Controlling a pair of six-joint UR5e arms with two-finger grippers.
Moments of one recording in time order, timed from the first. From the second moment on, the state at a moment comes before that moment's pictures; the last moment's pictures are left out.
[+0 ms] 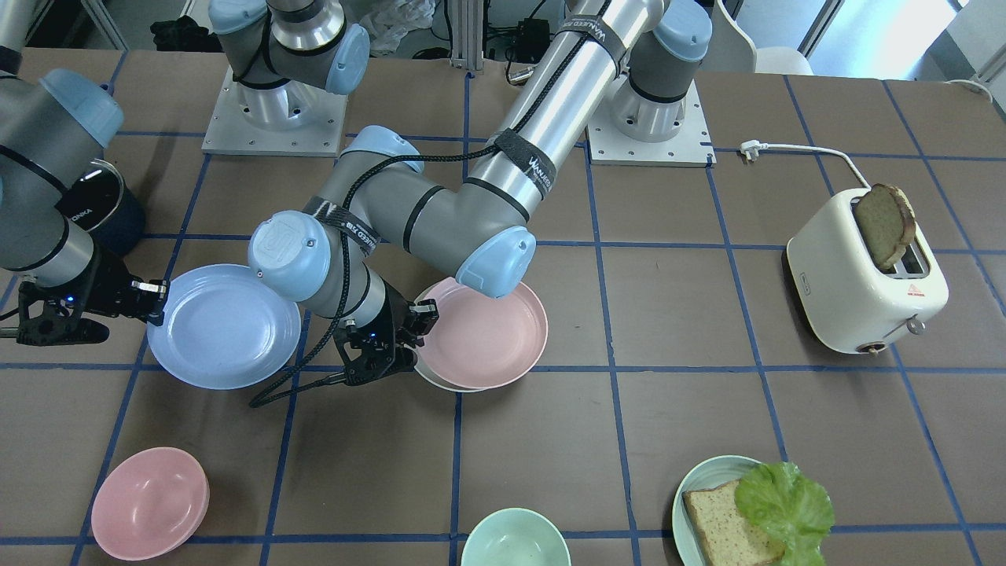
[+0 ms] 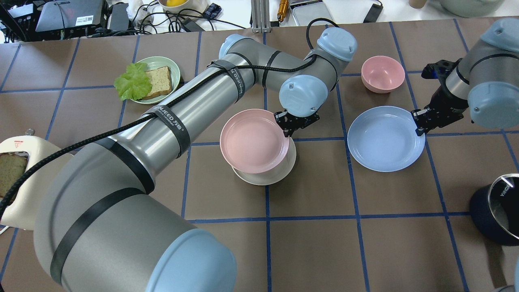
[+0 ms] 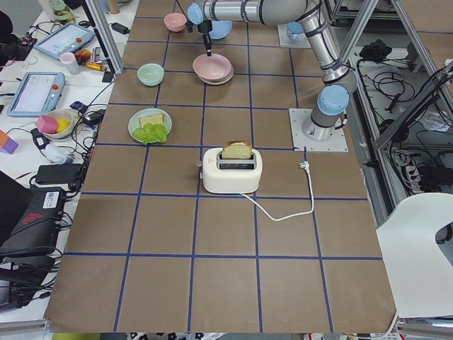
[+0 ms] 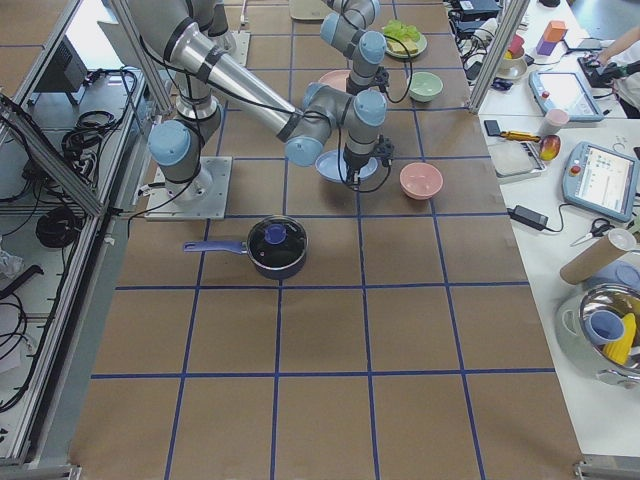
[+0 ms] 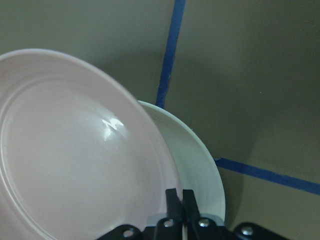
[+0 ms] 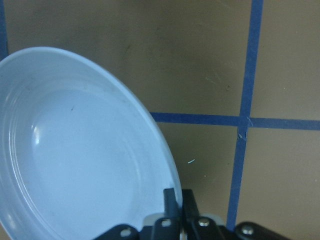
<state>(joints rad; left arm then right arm) -2.14 -2.33 -1.13 -1.53 1.75 -0.85 1.19 -1.35 1.90 -2.03 -1.54 -0.42</state>
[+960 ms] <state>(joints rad) -2.14 -2.36 -1.11 -1.54 1.71 -0.87 1.19 -1.35 1.90 -2.03 -1.54 -0.42</state>
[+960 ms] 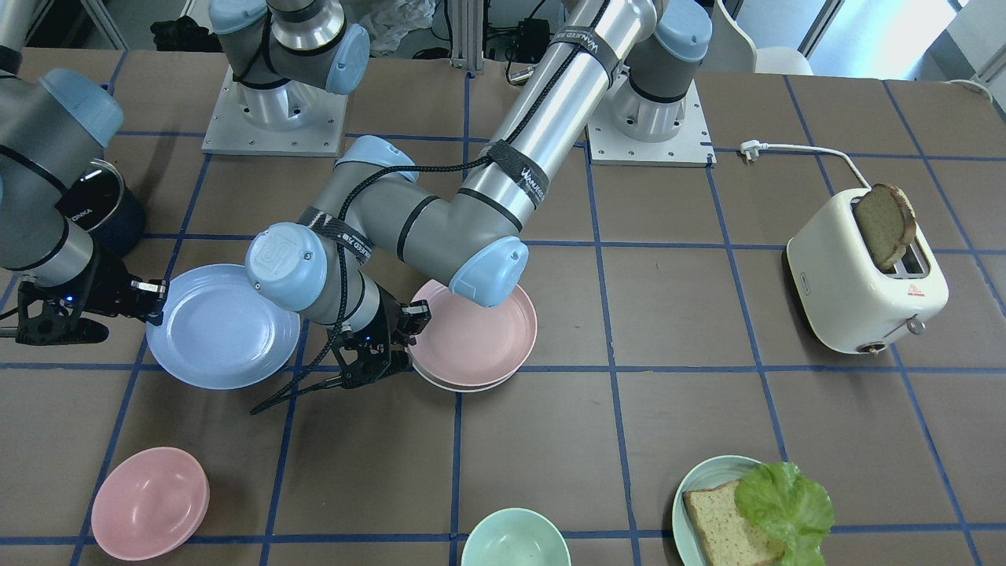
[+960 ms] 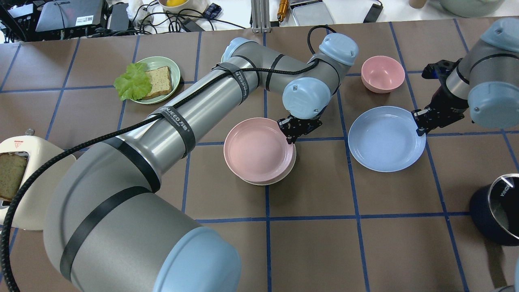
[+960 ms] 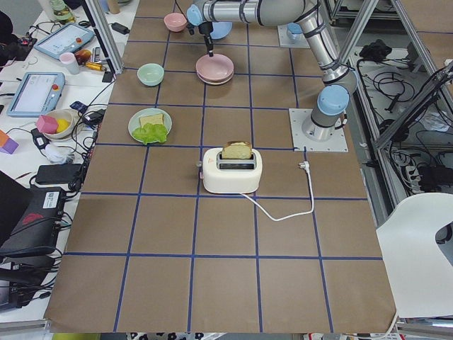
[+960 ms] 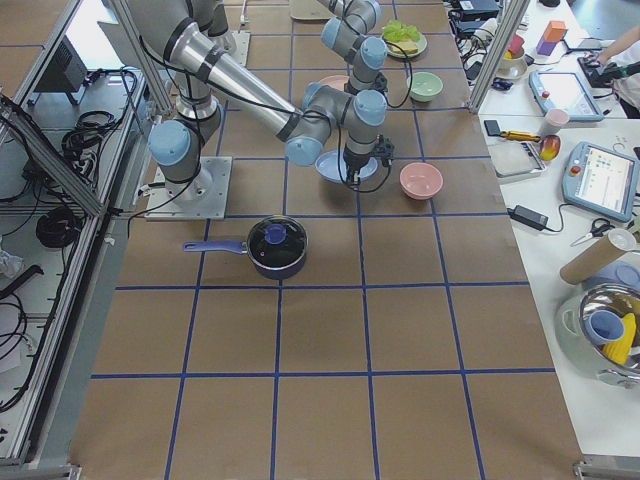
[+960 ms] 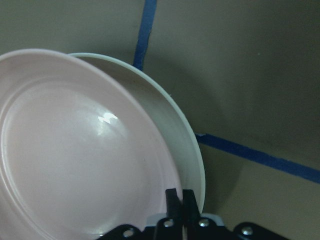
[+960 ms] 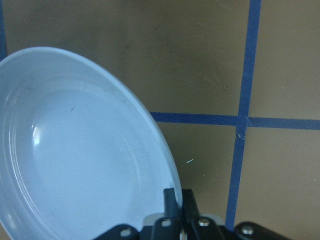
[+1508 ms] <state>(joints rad) -2.14 -2.38 -1.10 -1.54 1.71 -0.87 1.19 -1.35 1.90 -2.03 -1.54 -0.42</state>
